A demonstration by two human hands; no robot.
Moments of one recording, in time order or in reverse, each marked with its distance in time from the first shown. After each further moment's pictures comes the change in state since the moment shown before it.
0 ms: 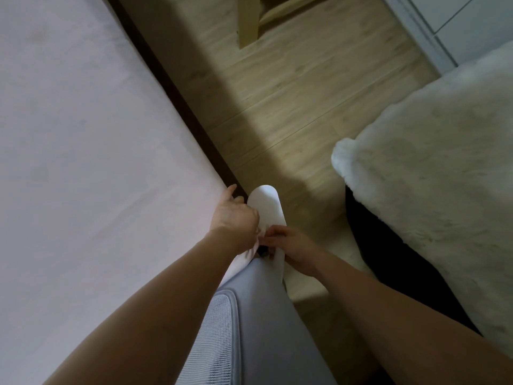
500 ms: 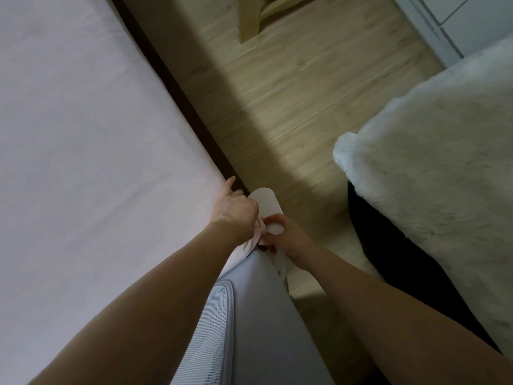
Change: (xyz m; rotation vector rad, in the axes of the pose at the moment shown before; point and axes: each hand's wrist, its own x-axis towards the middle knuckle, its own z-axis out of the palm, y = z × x) left_hand 0.003 0.005 0.004 0.017 0.027 -0.041; right_hand 0.006 0.010 0.002 -0.078 0.096 -0.041
